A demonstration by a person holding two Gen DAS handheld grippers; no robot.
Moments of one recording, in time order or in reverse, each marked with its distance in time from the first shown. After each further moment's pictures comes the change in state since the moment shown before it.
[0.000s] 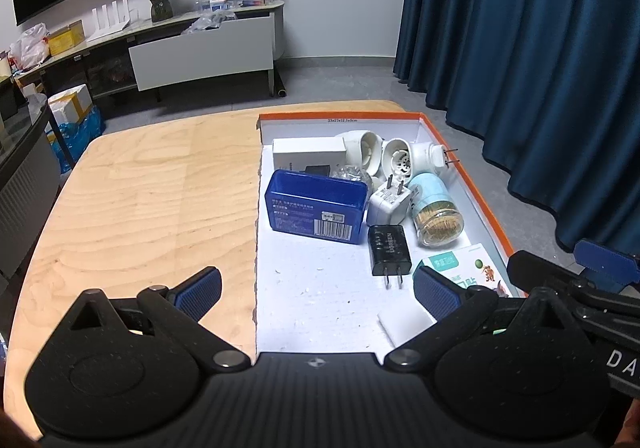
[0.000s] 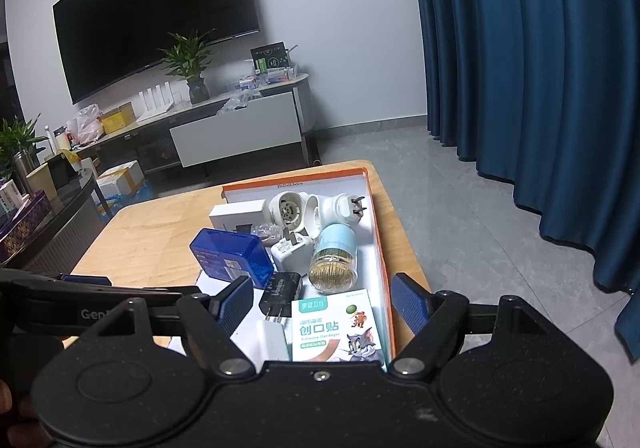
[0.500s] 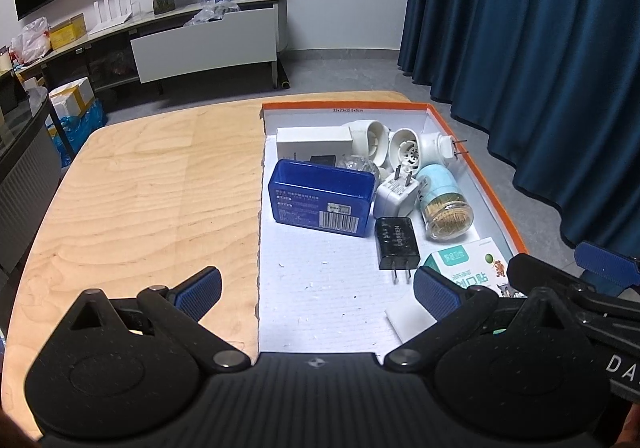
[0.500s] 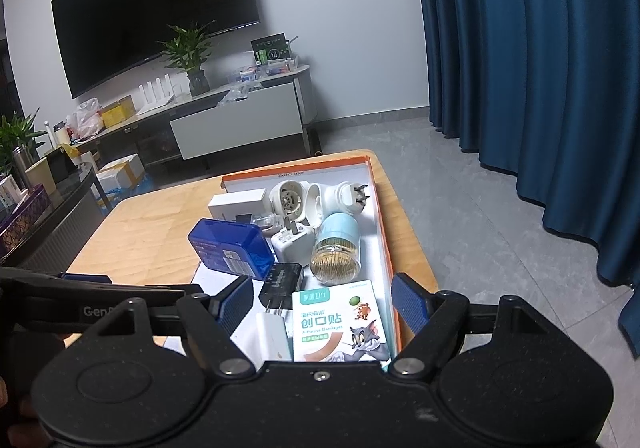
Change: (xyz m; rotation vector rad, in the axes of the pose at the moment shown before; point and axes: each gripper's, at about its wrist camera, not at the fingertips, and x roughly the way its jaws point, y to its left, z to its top) left arm 0.008 0.002 -0.001 -0.003 0.023 0.010; right arm 0.010 -0.001 -0.003 0.006 0.024 0.006
